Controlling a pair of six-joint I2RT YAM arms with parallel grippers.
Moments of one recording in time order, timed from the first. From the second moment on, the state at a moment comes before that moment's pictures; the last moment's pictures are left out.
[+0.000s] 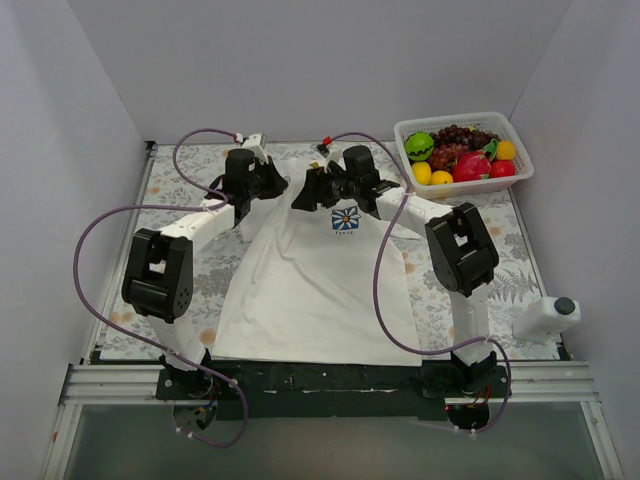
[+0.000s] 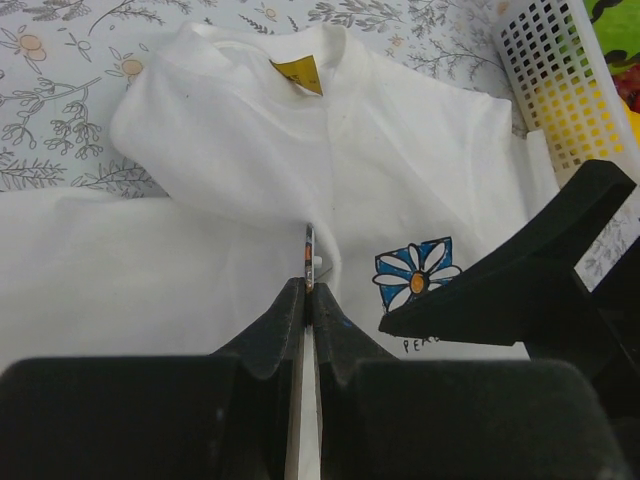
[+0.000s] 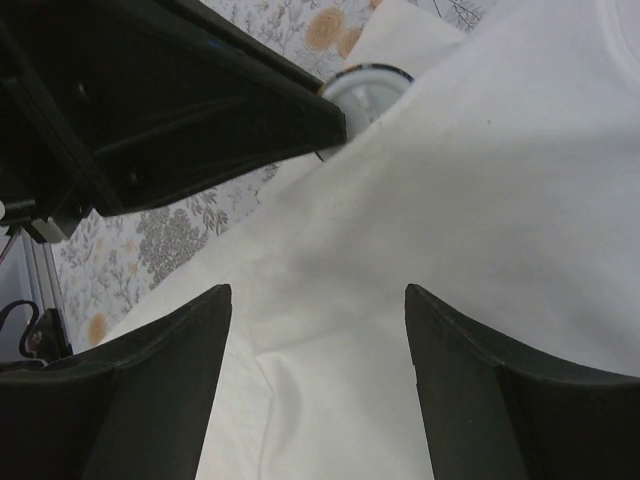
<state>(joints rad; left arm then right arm) -0.30 1.77 1.21 0.13 0.17 -0.41 0.56 2.05 1.50 0.10 -0.61 0.36</state>
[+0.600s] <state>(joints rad) -0.27 1.73 1.16 0.21 0.32 -0.47 0.59 2.23 1.64 0.12 -0.59 0.42</state>
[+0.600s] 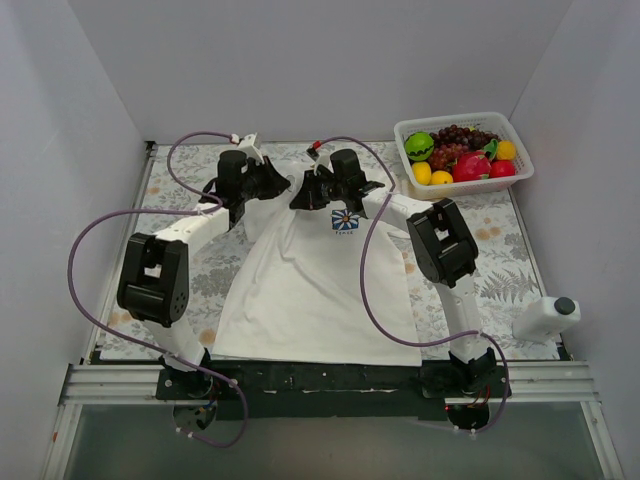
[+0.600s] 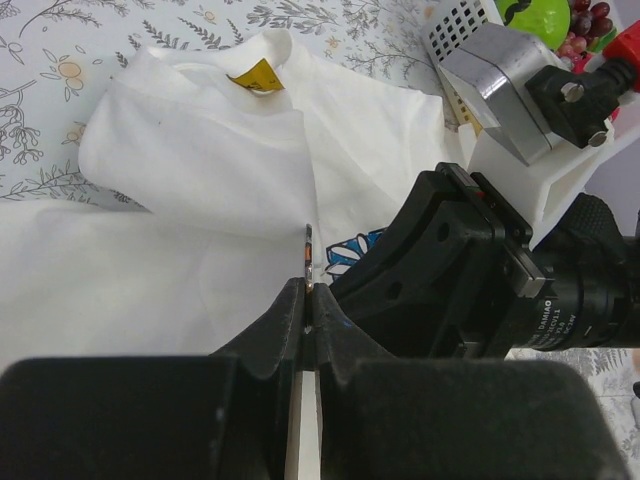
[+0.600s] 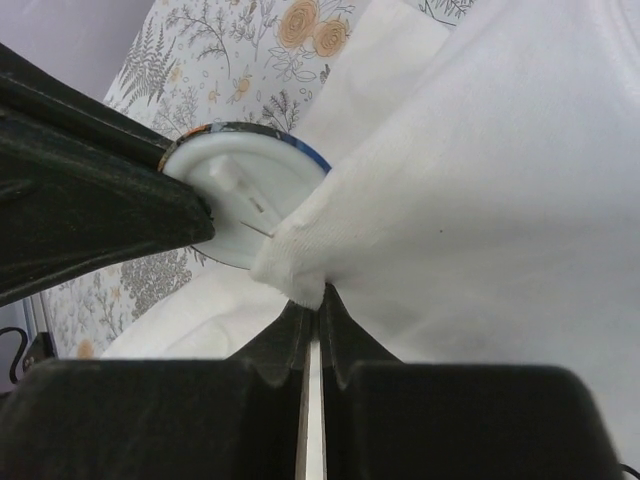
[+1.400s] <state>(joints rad) -0.19 1.69 1.09 0.27 0.51 -0.45 0.59 1.97 1.42 0.12 -0.58 0.25</state>
